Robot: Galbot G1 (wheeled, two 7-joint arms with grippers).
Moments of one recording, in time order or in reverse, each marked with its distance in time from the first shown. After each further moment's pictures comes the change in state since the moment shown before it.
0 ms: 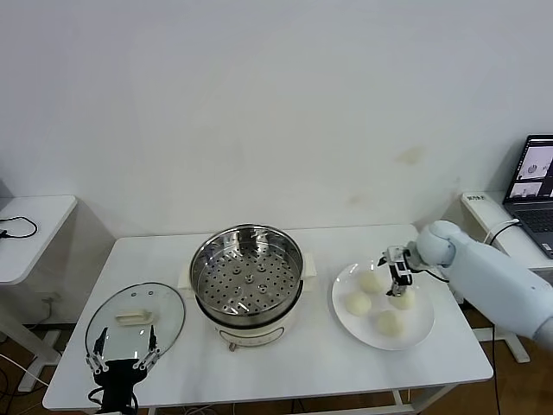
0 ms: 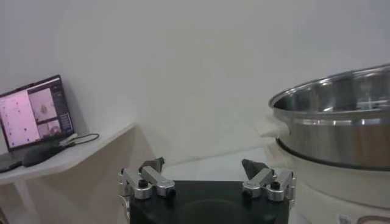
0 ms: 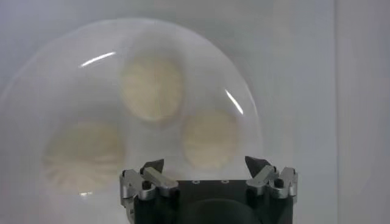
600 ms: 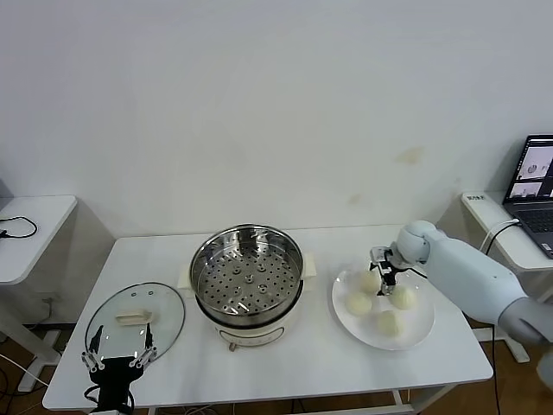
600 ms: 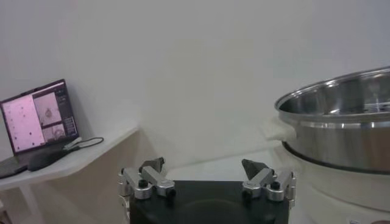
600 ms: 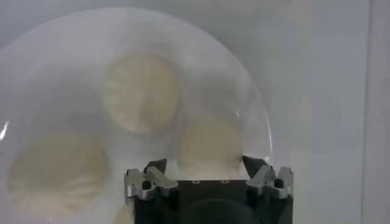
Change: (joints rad) left arm 0.001 0.001 -0.008 -0.005 0.003 -0.001 -0.001; right arm 0.025 0.102 -0.043 -0.121 -0.013 0.007 -0.003
